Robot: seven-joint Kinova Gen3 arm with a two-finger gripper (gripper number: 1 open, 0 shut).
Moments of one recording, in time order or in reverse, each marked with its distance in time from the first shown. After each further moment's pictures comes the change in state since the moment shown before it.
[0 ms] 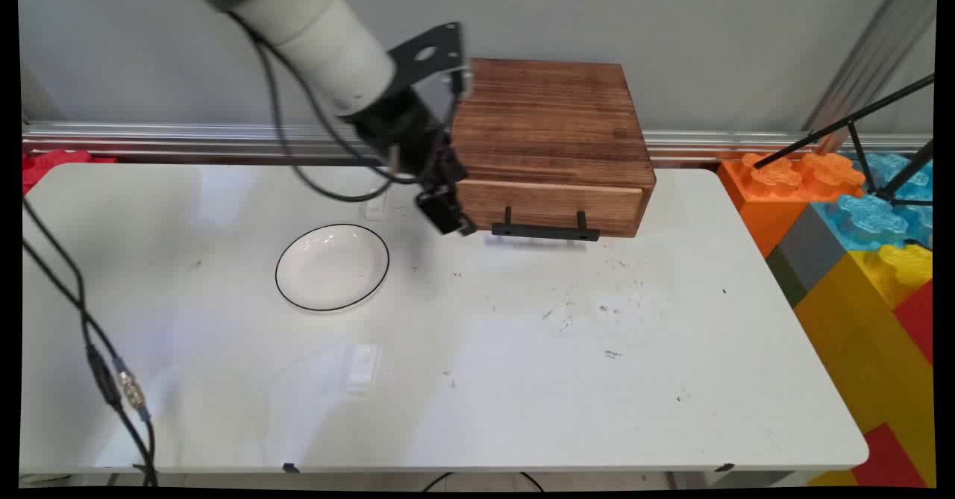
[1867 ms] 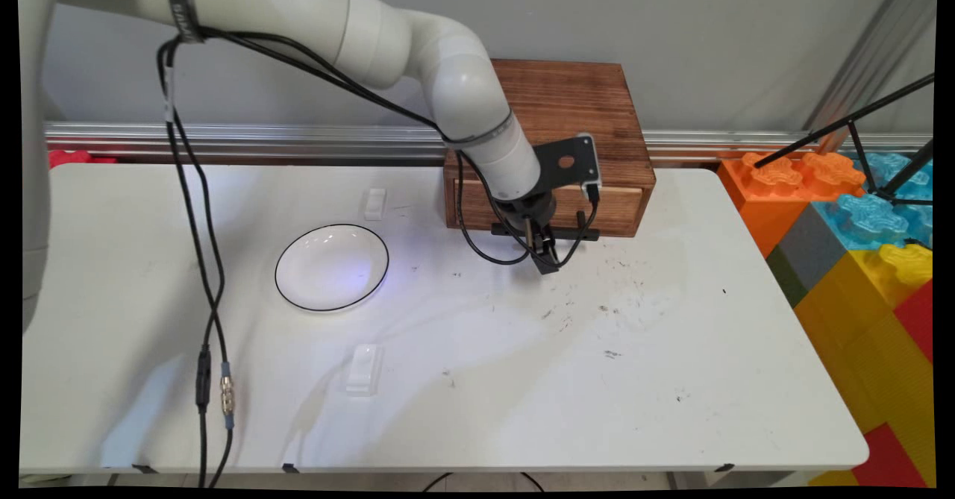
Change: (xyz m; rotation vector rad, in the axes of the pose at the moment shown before) arm 0.071 -0.019 0.210 0.098 -0.084 0.101
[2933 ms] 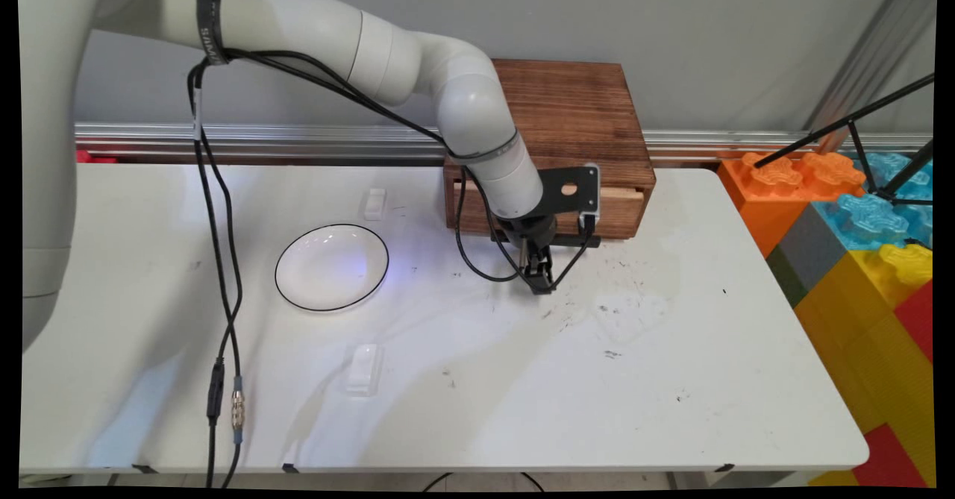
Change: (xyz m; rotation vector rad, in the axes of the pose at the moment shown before) arm -0.001 0.012 0.020 -0.069 -0.018 0.143
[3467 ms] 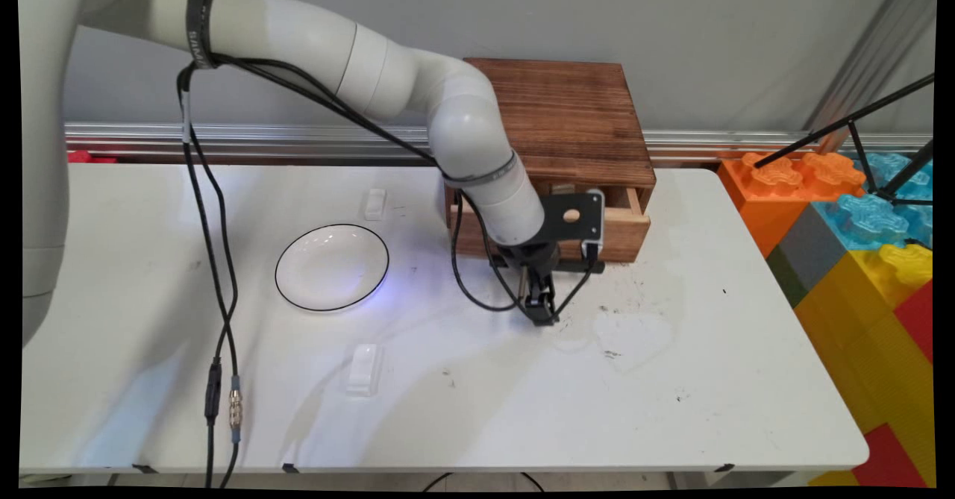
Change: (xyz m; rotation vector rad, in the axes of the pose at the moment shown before) arm 0.003 0.037 -0.001 -0.064 0.023 0.011
